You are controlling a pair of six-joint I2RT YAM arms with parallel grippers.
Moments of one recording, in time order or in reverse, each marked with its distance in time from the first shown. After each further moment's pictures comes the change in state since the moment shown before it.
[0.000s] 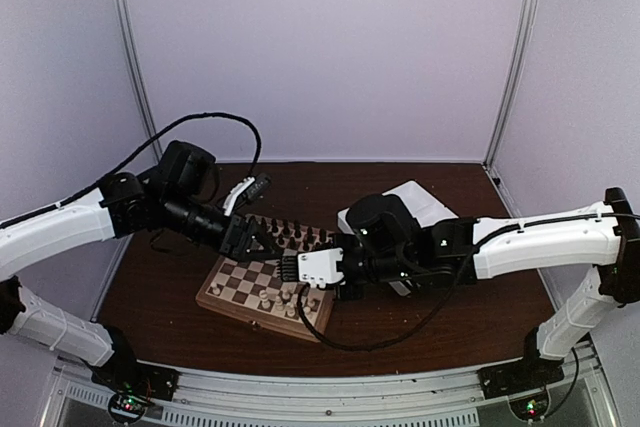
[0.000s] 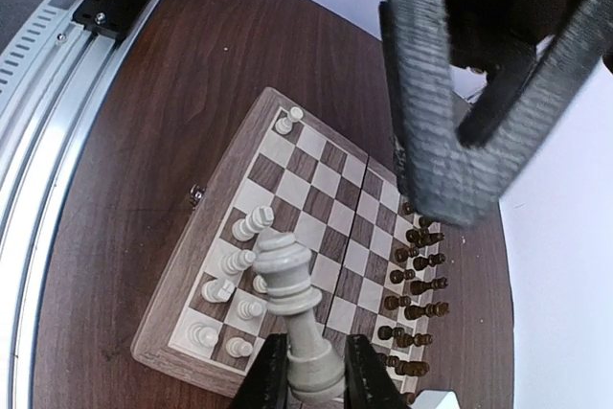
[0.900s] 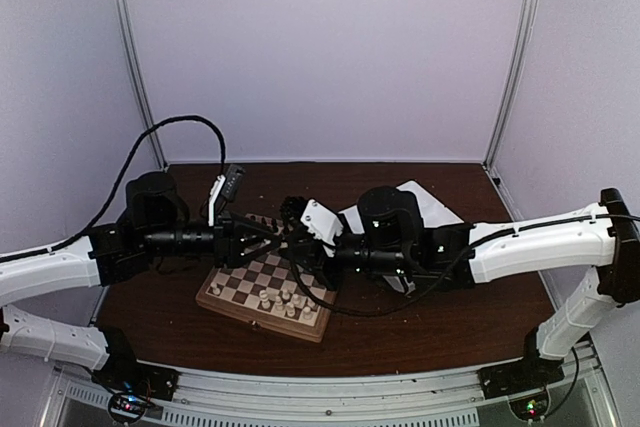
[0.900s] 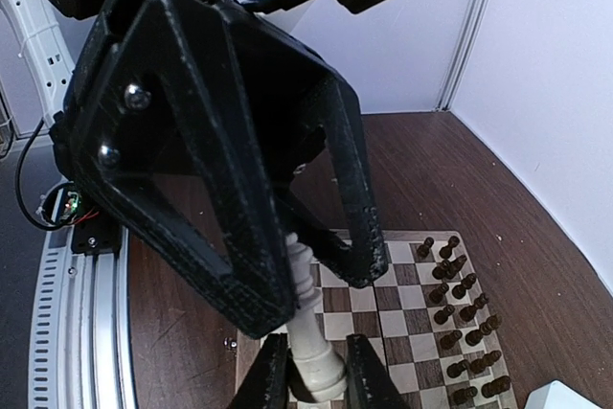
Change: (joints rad) left arm -0.034 -0.229 -0.378 0.655 -0.119 -0.065; right arm -0.014 0.007 -0.047 0.332 -0.003 0.576
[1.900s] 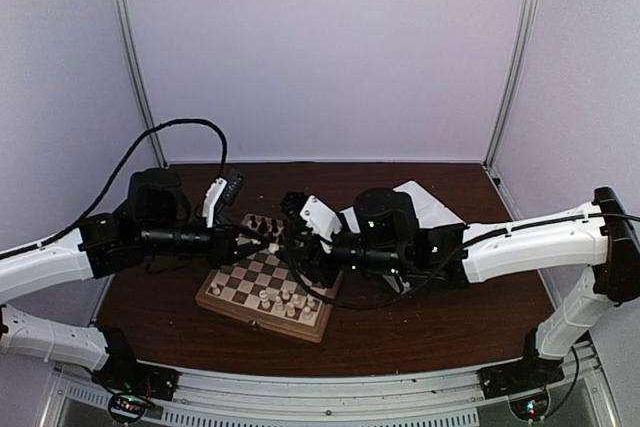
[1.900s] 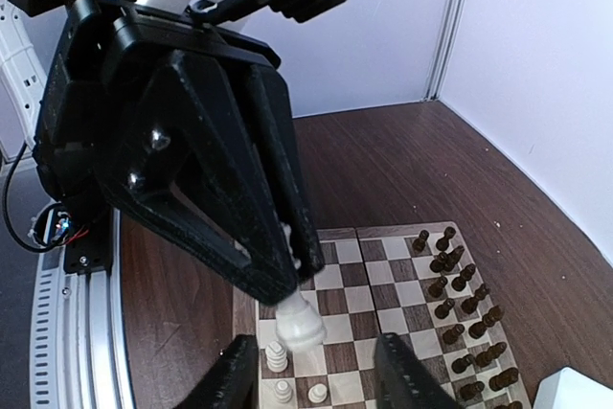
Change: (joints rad) left arm -0.005 -0.006 0.066 -0.235 -0.117 0.080; right arm -0.009 0.039 0.013 0.029 0.032 0.063
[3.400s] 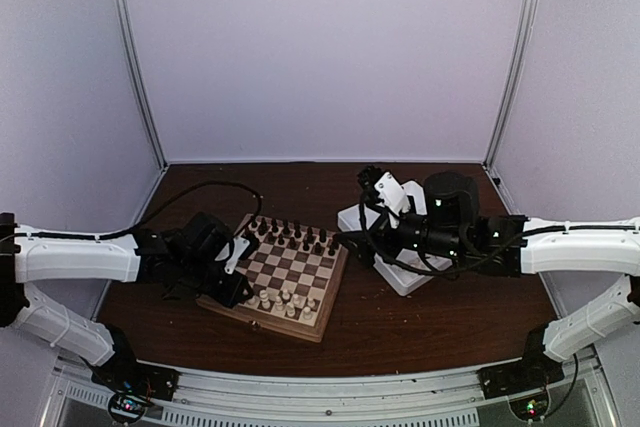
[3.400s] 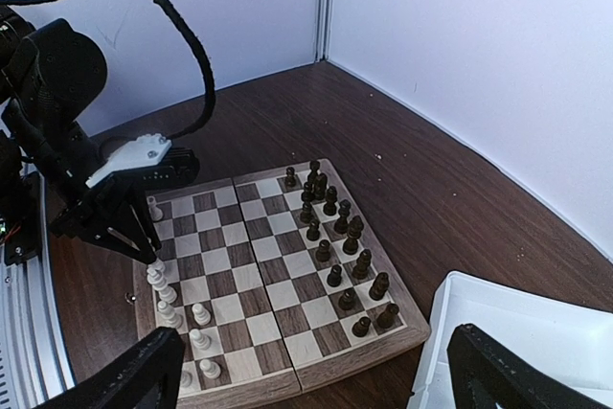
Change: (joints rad) left arm -0.012 0.262 -0.078 -0.257 -0.314 0.041; right arm -0.193 -0.309 -0.224 -0.119 0.047 0.050
